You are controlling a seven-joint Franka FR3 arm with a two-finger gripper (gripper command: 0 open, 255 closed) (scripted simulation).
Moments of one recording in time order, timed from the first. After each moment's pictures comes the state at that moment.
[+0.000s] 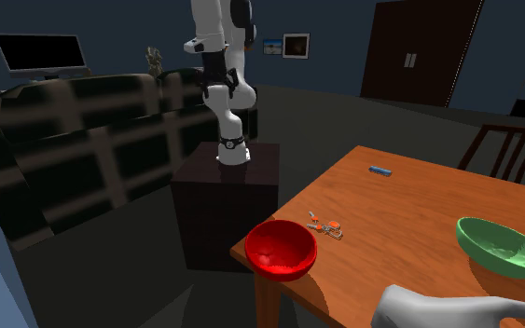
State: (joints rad) arm -0.02 -0.78 0.04 -2.45 0.06 1.52 0.08
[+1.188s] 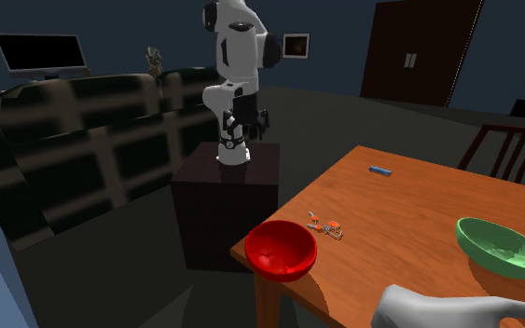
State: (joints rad) arm 0.10 -0.31 0.20 -2.38 0.10 2.00 0.05
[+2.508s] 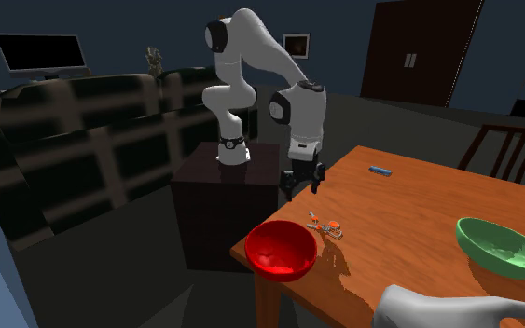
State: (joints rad) arm 0.26 0.39 0.31 -1.93 -0.14 2.29 0.11
